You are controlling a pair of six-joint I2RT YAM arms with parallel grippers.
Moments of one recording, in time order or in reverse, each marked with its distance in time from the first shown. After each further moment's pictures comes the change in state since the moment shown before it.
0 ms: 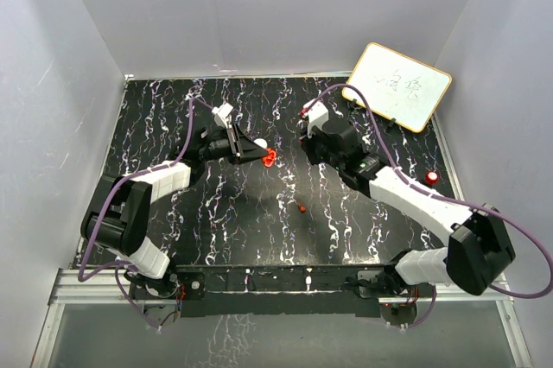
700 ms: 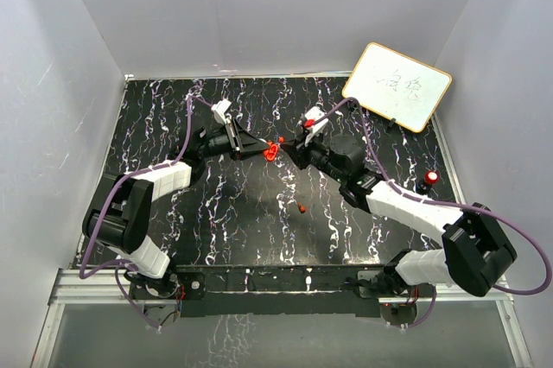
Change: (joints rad) left arm 0.000 0.017 0.006 0.147 0.019 -0.176; right arm 0.028 -0.044 -0.234 0.574 -0.236 0.085
